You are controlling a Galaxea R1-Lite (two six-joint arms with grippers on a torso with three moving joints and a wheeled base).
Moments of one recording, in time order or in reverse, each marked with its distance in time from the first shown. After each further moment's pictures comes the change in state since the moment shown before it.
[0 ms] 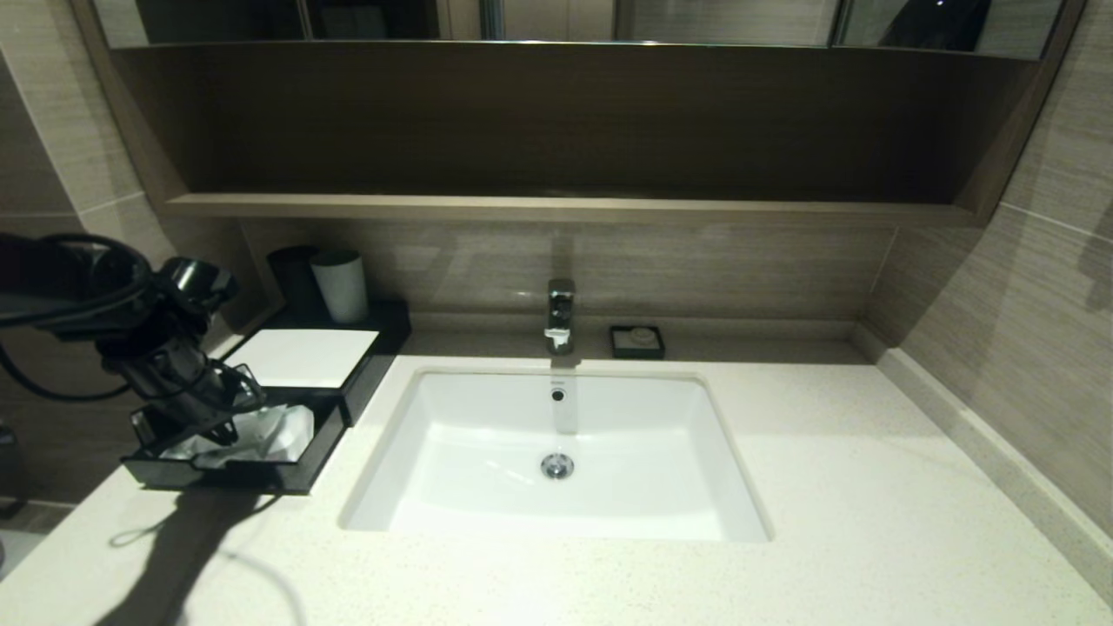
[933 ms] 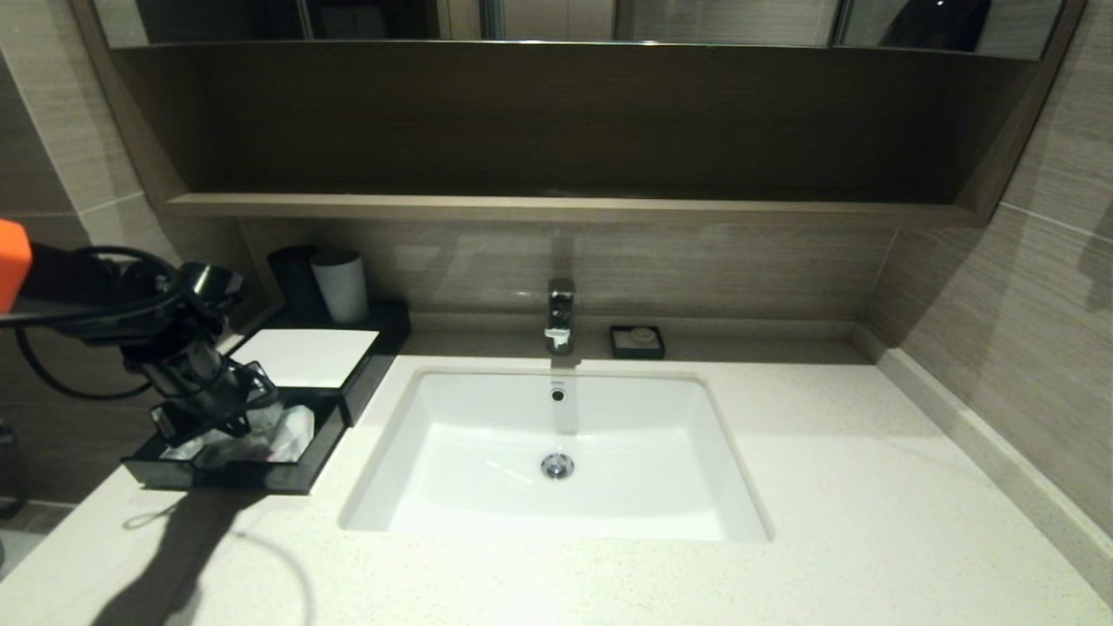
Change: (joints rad) left arm 0.000 0.069 -0.039 -0.072 0.003 -0.003; right arm 0.000 0.000 0.000 0.000 0.000 0.000
